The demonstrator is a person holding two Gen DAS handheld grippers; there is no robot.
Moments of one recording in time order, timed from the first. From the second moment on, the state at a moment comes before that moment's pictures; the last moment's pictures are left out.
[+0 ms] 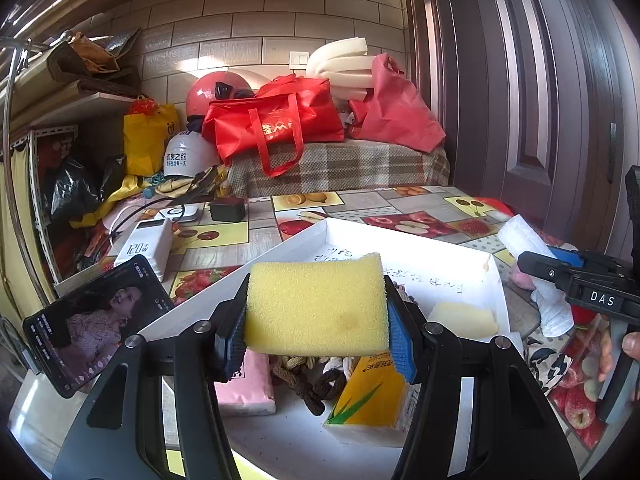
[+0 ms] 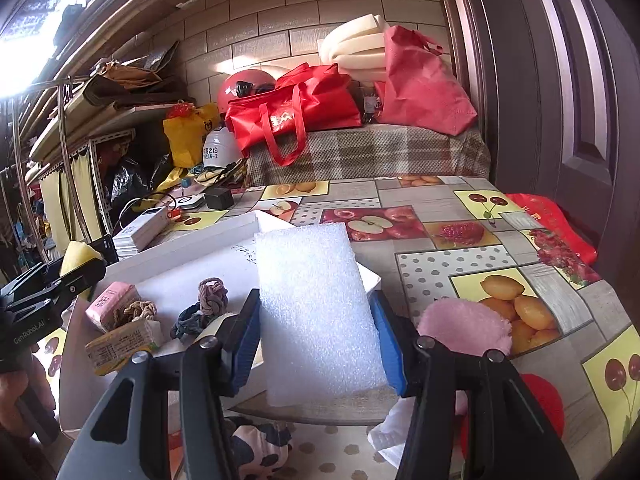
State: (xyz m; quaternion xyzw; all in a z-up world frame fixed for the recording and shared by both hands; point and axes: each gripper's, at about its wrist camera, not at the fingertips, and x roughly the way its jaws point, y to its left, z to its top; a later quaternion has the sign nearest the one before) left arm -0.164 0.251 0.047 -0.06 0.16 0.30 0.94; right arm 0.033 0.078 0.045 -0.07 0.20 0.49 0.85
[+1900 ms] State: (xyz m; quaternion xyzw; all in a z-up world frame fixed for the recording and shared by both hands) left arm -0.167 0.263 0.055 -0.06 0.12 0.33 0.93; right arm -0.005 0.088 0.047 -0.12 0.14 0.51 0.84
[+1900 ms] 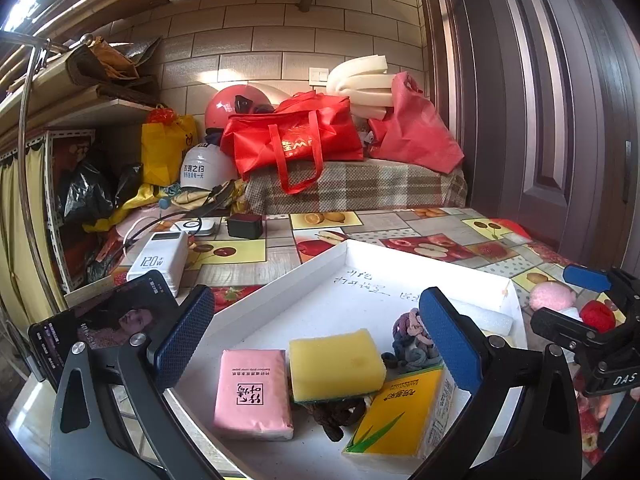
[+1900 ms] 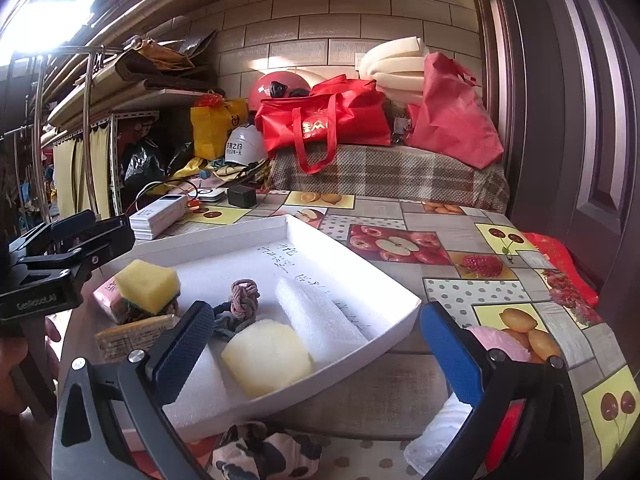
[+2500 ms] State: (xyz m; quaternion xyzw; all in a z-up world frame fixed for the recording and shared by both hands) left arm -0.162 0.197 0.056 -0.05 0.13 0.25 0.96; right arm -0.038 0.097 0.000 -0.31 0.25 0.59 0.70
